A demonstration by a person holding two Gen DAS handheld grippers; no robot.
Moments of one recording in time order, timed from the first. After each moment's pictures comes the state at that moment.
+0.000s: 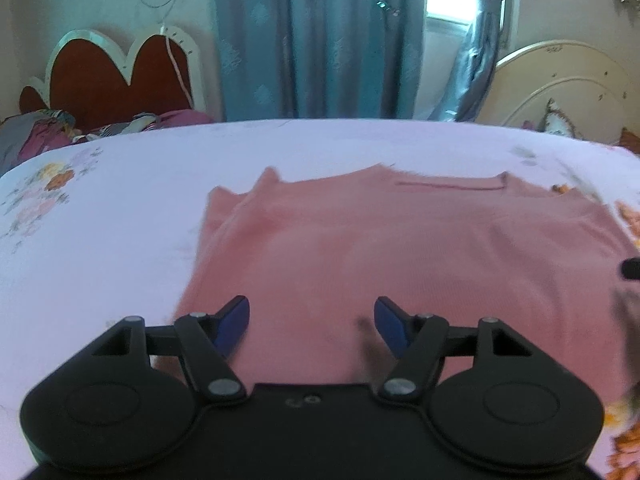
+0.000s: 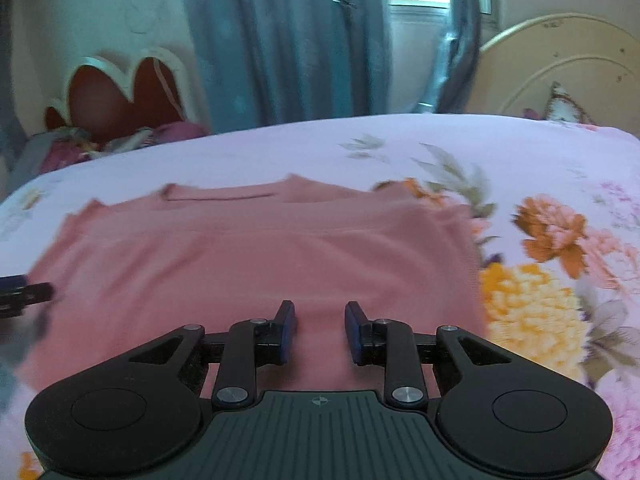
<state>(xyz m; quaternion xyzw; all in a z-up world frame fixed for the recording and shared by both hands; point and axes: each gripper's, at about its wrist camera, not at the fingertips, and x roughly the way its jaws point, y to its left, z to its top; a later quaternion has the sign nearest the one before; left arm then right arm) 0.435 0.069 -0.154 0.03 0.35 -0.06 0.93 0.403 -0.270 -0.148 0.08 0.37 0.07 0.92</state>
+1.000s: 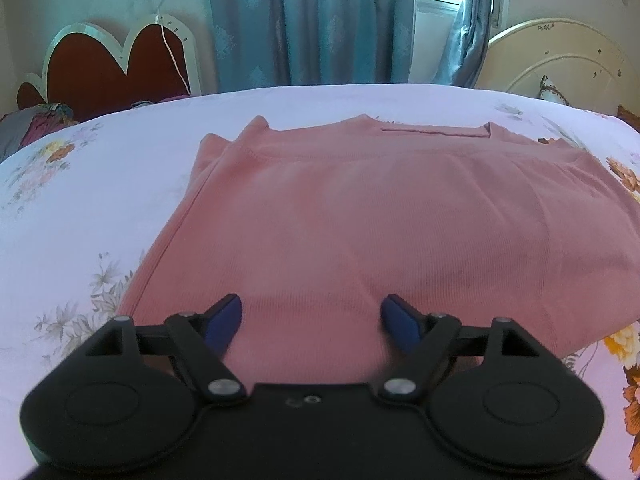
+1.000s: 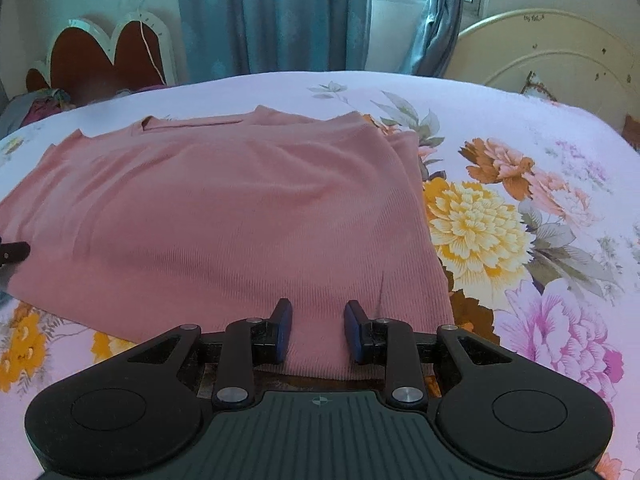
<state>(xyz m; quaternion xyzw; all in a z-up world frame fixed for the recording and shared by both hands) 0.398 0.067 -0.188 0.05 0.37 -0.05 0.93 0.338 -0.293 -0.184 0.03 0.40 0.01 0.92</state>
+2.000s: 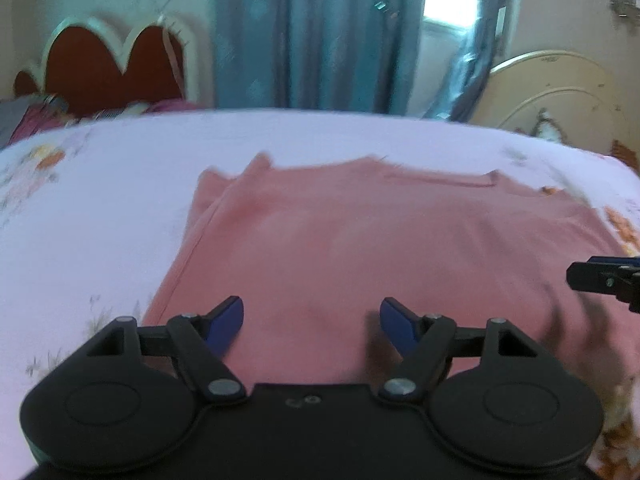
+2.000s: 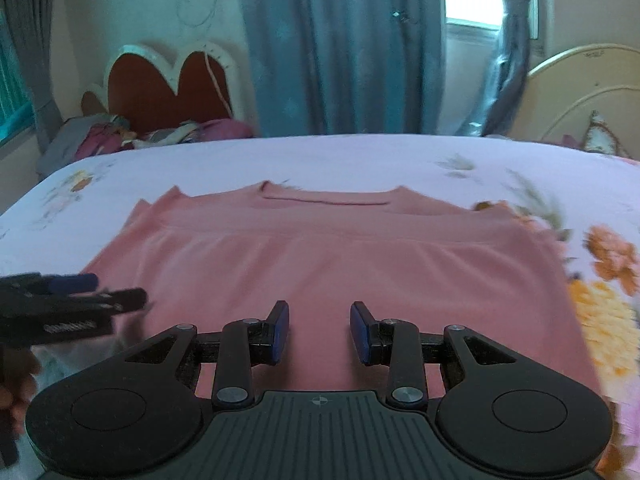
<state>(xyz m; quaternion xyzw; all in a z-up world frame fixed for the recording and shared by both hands) 0.438 0.084 -0.174 0.01 0.36 -0.05 0.93 0.403 -0.176 -0.134 0.05 0.36 0.11 0.93</state>
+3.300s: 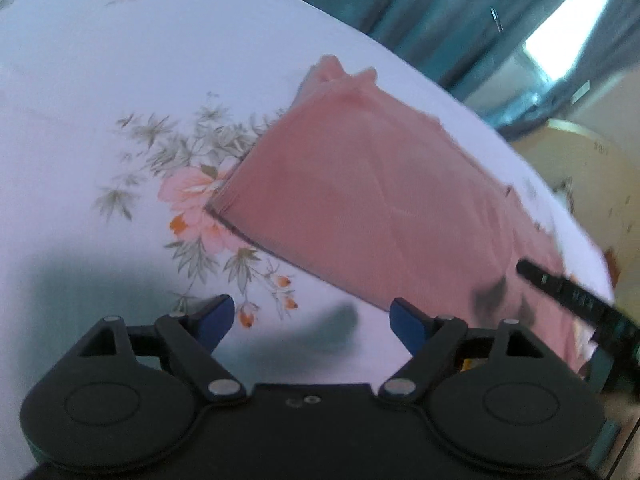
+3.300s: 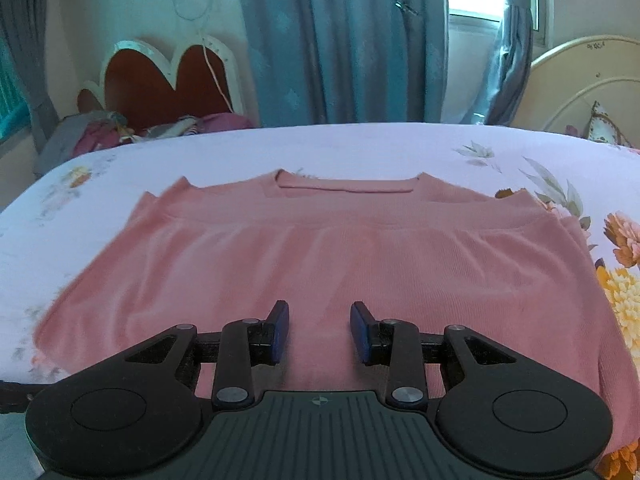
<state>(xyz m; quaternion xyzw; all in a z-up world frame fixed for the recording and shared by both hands) 0.359 0.170 -0.180 -0.25 0.46 -0.02 0.85 0.399 -0.160 -0.143 0.06 0.36 0.10 0.92</state>
